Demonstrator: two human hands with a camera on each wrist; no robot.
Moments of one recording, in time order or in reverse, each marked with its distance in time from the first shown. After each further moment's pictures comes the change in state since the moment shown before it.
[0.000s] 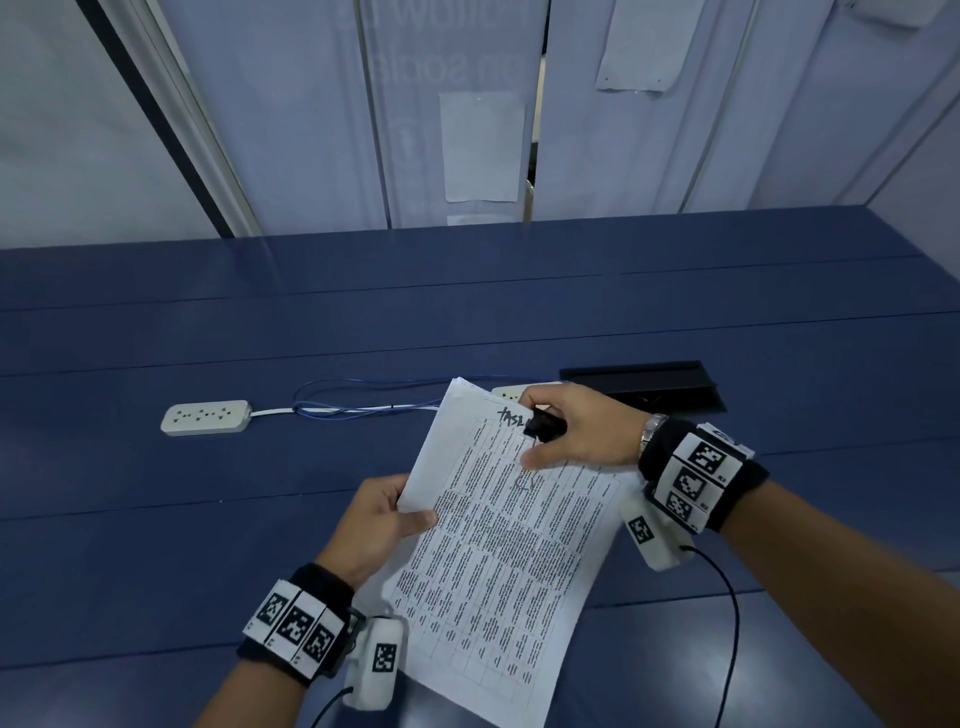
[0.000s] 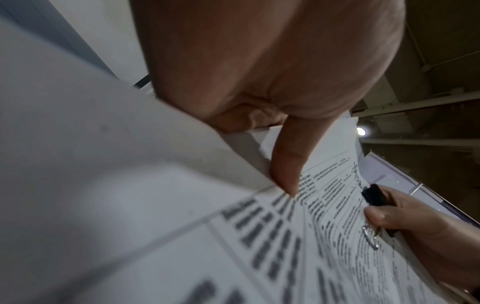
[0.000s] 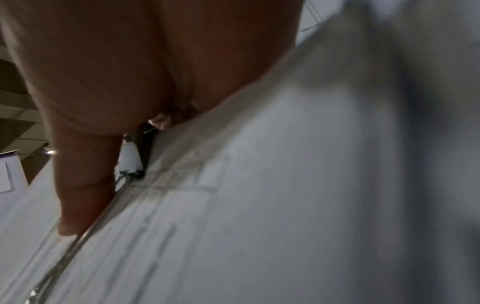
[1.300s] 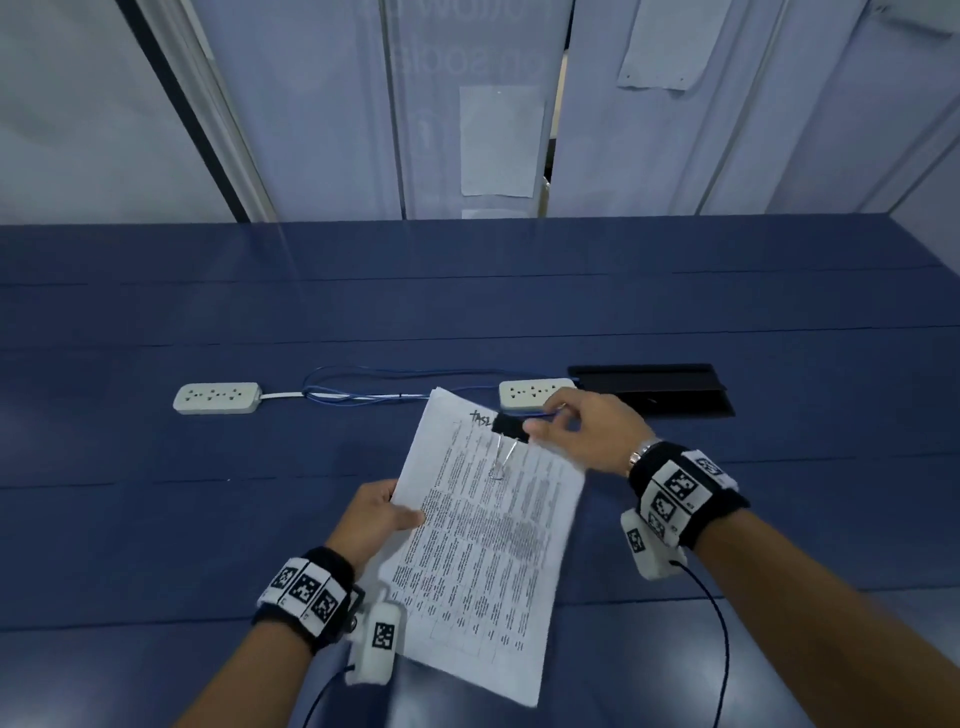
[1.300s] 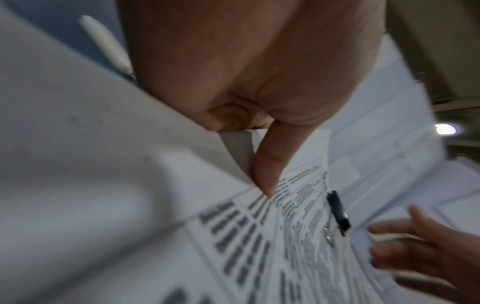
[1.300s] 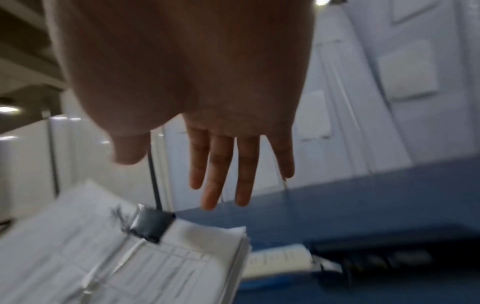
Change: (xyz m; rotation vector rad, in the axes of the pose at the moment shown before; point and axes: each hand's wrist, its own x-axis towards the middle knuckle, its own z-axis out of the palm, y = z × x) left_hand 0.014 -0.042 -0.012 -0.010 0.087 -0.256; right_hand 0.008 0.038 0.015 -0.390 0.329 0.228
